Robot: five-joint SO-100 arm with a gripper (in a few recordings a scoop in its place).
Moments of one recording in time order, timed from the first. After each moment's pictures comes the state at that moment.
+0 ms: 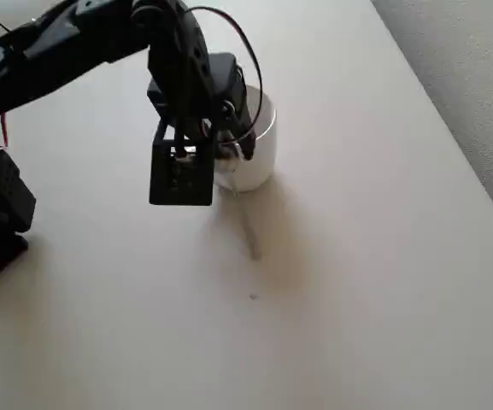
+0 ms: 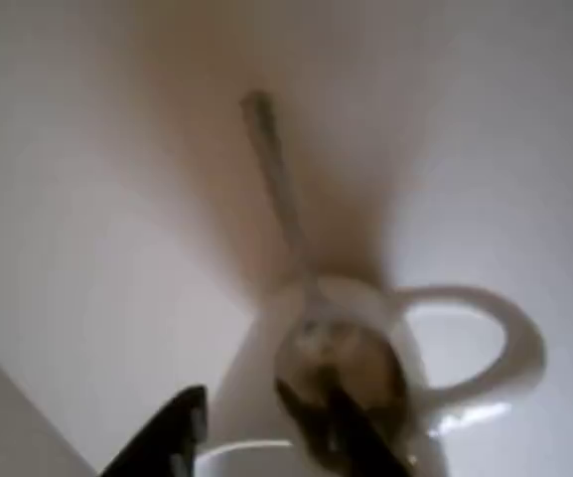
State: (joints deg) arm 14.6 67.0 40.9 103.1 12.3
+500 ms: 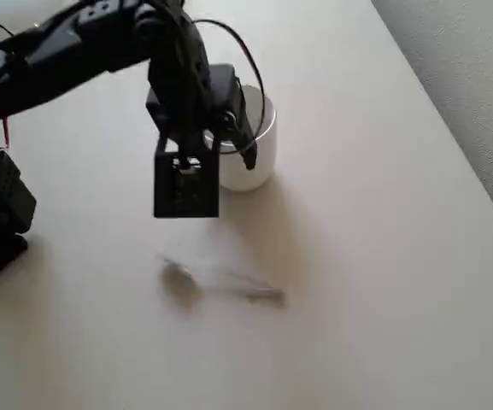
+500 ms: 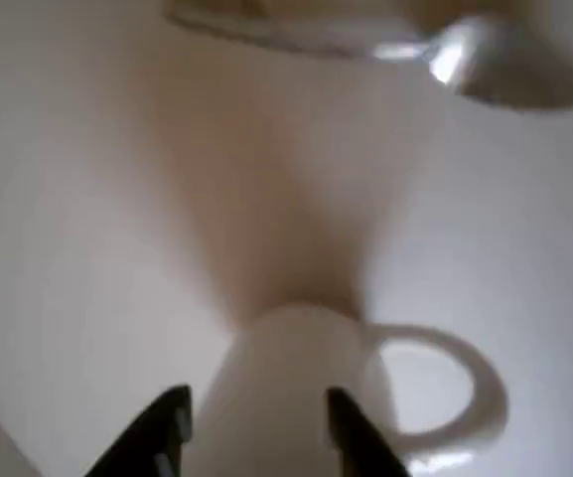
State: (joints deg) arm 17.9 65.4 40.9 105.0 2.5
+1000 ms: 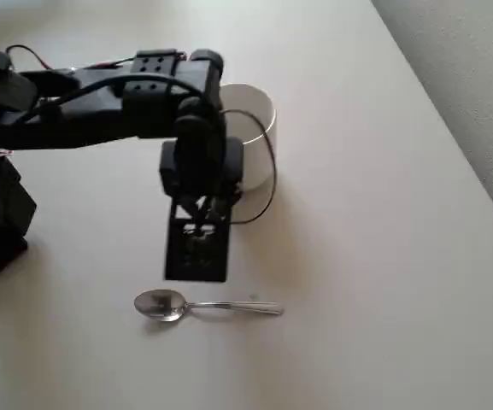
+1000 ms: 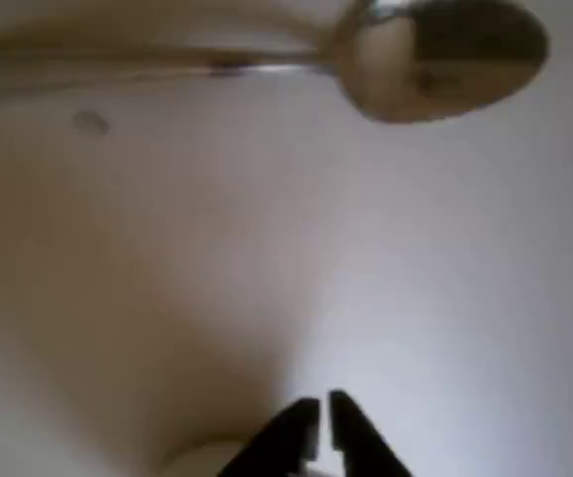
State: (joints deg) arm 25.1 59.5 46.8 105.2 -3.8
